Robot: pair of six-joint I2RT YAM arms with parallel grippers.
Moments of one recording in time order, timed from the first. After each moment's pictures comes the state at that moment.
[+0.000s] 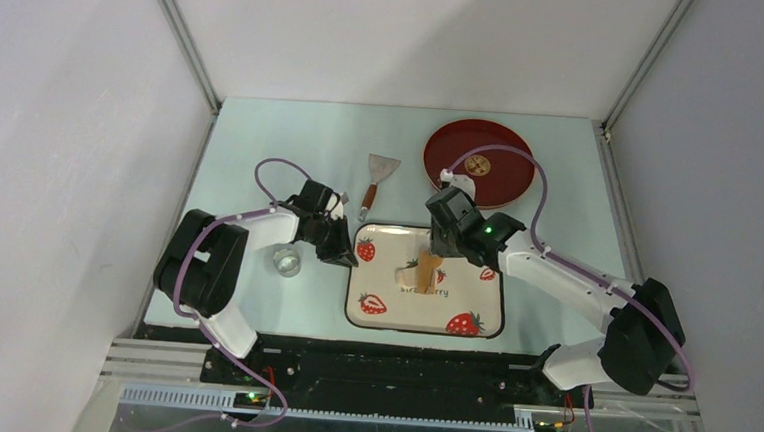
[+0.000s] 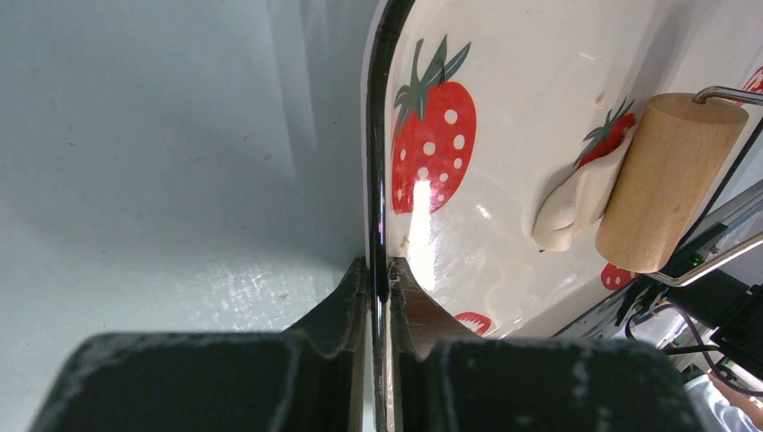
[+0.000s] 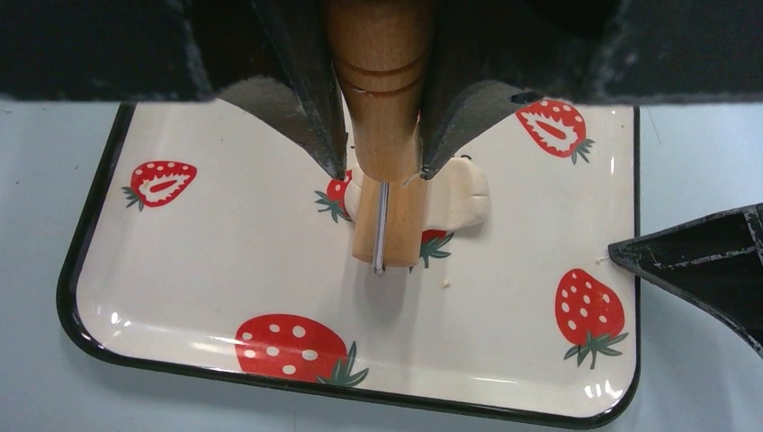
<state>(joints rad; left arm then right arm) -0.37 1.66 0.82 -0.32 0.43 -0.49 0.82 1.42 1.09 -0.62 0.32 0.60</state>
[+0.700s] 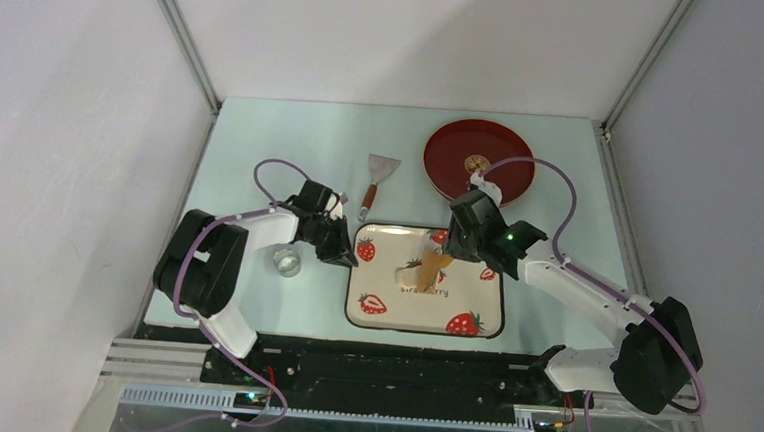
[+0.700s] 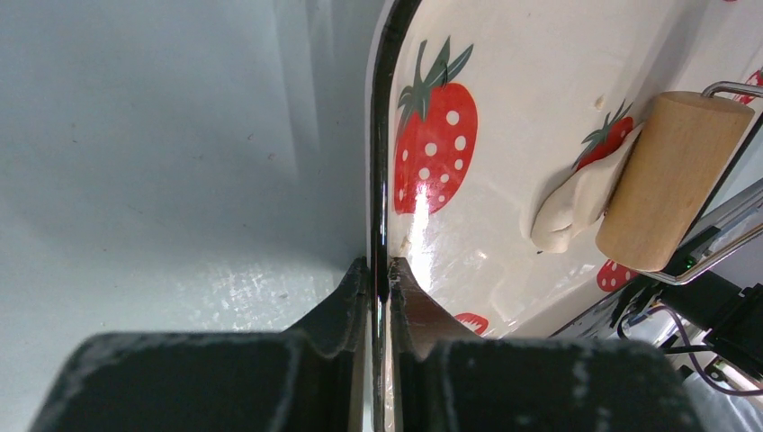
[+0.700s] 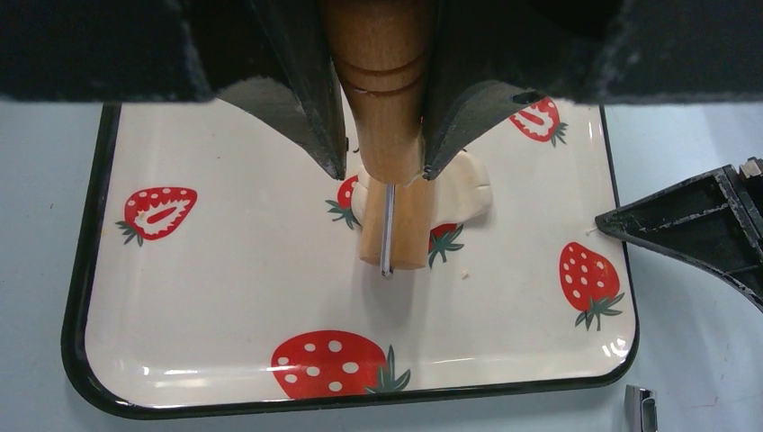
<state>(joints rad) -0.36 1.66 0.82 -0.31 0.43 -0.50 0.71 1.30 0.96 -0.57 0.25 0.73</state>
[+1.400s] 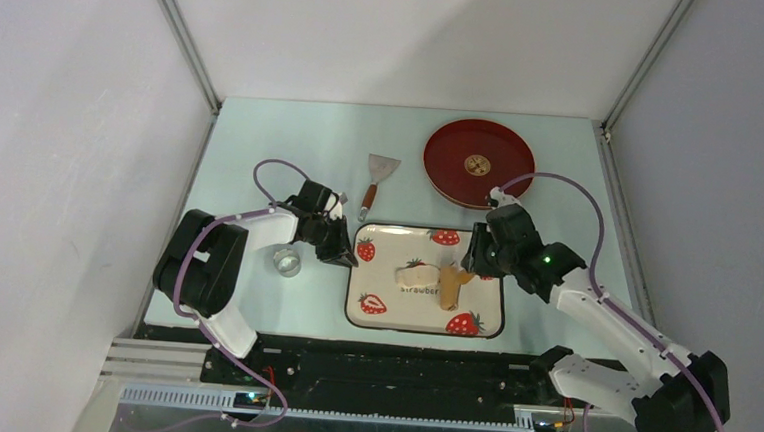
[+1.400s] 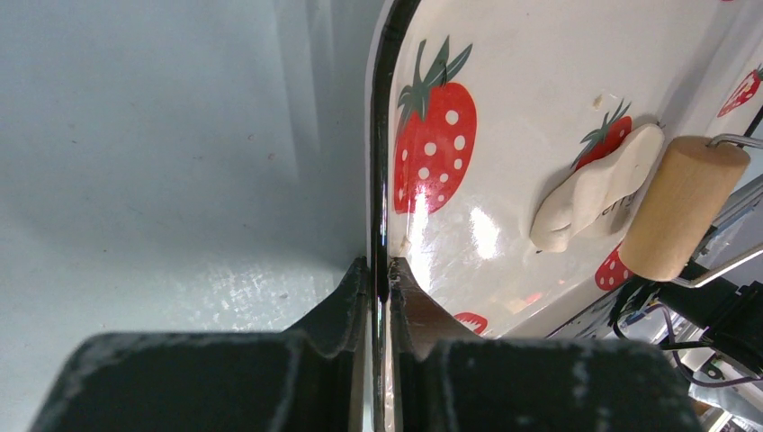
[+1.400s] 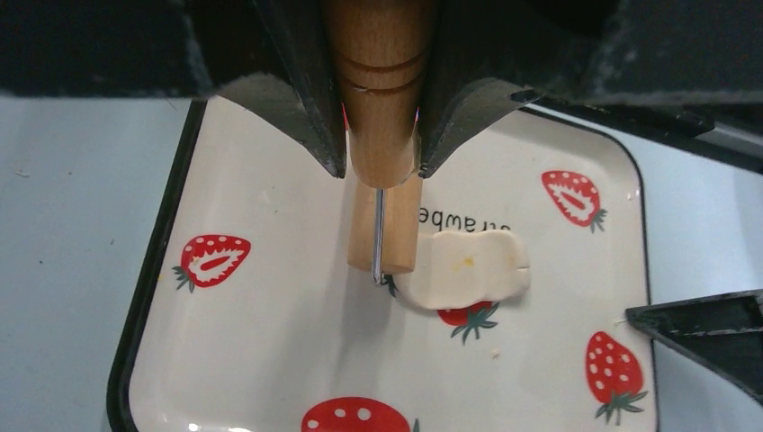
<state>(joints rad) -0.36 1.66 0.81 -0.31 0.44 -0.50 0.61 1.06 0.81 -0.61 0.09 0.57</state>
